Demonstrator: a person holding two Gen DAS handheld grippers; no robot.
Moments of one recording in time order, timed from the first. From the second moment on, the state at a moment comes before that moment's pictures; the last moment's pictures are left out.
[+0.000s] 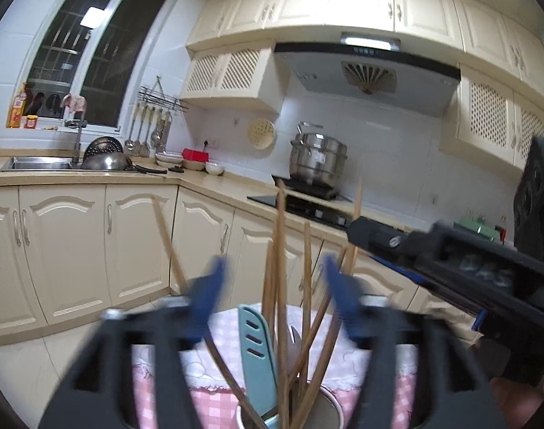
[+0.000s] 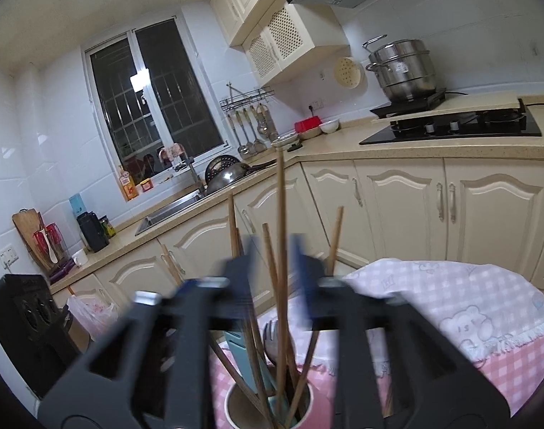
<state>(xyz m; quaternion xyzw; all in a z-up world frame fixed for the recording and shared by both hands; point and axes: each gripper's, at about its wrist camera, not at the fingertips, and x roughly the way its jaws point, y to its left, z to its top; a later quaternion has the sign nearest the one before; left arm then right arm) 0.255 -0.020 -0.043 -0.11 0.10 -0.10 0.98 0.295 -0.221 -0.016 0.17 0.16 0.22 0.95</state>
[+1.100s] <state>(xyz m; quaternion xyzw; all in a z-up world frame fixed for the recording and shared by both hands) 0.183 -0.020 -0.022 -0.04 0.16 -0.07 0.98 0.252 -0.306 -0.012 0.15 0.26 0.13 0.95</state>
